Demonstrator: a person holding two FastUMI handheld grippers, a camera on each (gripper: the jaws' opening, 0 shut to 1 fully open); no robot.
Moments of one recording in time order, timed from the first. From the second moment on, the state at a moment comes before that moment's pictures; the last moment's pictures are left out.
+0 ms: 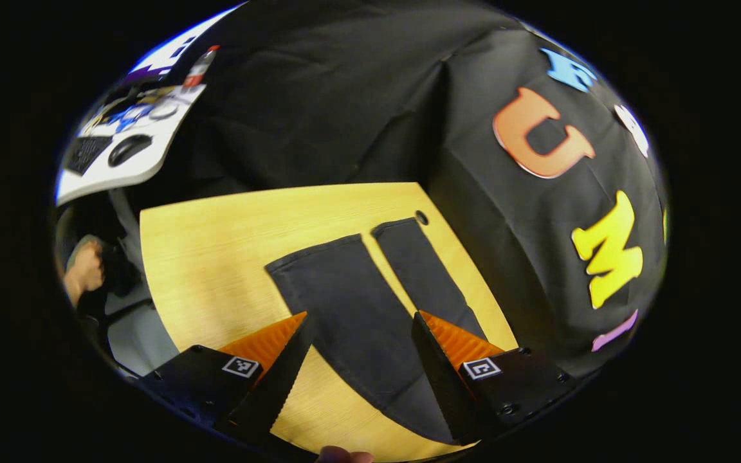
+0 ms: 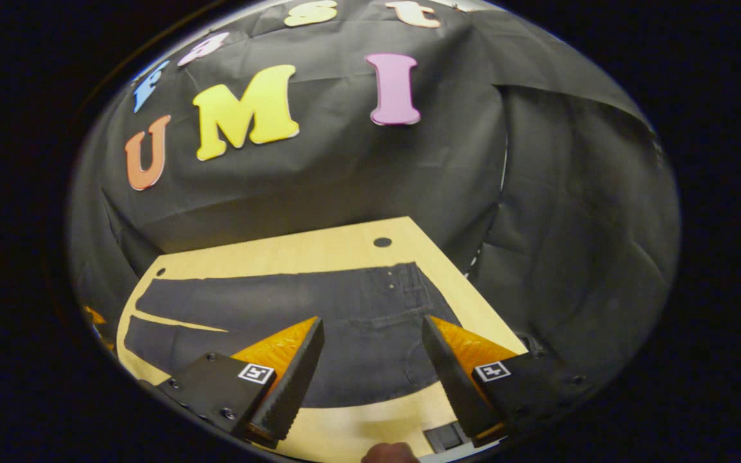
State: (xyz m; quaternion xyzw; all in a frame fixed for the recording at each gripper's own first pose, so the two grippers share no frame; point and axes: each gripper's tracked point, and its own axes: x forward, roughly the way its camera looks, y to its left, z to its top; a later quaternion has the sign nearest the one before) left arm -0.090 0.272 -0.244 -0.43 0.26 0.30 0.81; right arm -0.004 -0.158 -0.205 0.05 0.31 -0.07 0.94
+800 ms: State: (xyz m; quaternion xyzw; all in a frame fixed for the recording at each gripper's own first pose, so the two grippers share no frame) left arm -0.065 0.351 -0.327 -0.52 0.33 0.34 0.71; right arm -0.030 -0.239 -0.282 0.23 0.42 -0.20 0.86
